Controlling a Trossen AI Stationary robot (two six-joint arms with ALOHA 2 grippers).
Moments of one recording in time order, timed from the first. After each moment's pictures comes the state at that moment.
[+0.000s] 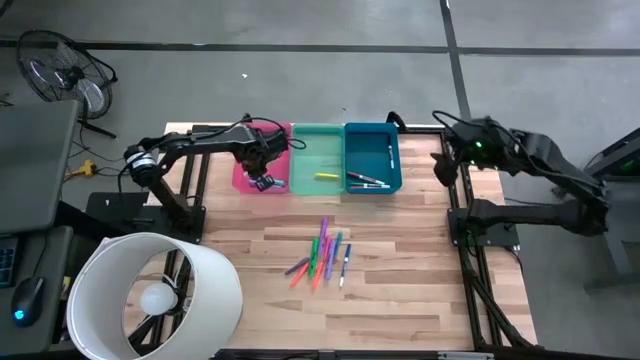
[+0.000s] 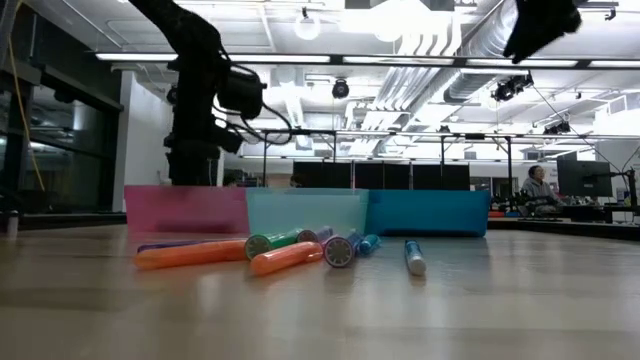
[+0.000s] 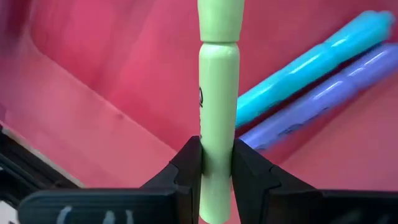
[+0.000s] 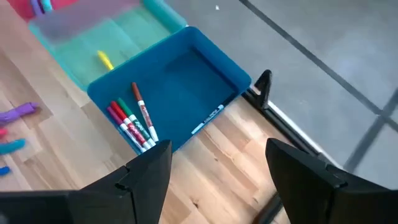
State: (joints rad) left arm 0.54 1.64 1.10 -0.98 -0.25 -0.05; right arm -0.43 0.82 1.19 -1.19 0.31 0.19
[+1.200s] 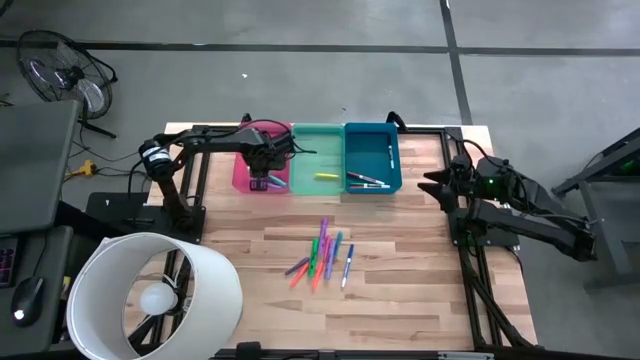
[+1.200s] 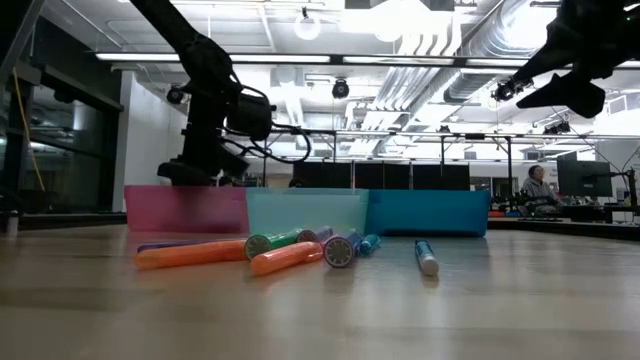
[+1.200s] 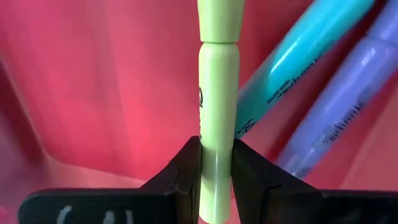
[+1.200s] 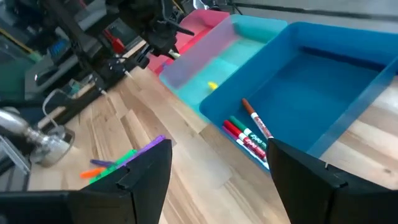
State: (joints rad) left arm 0.54 1.77 1.10 -0.86 -0.27 0.50; right arm -0.43 0.24 0.51 -0.67 -0.06 0.49
